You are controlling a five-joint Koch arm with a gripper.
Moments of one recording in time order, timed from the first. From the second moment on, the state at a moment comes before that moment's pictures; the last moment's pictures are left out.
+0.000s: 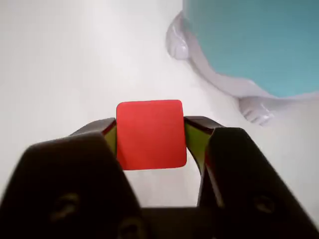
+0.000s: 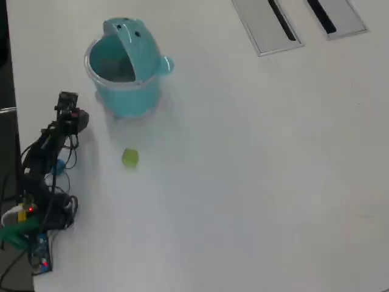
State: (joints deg) arm -67.9 93.3 117.0 17.8 -87.6
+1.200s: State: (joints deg) arm -63.6 92.8 77.3 16.6 -86.8
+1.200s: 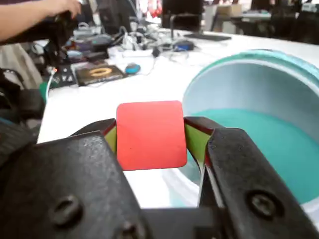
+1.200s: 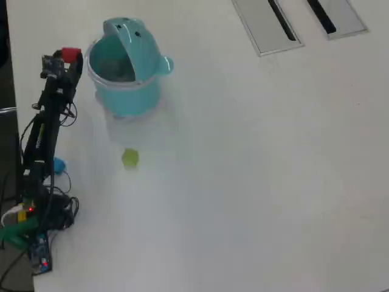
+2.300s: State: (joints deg) arm -55.5 65.7 47.6 15.3 -85.4
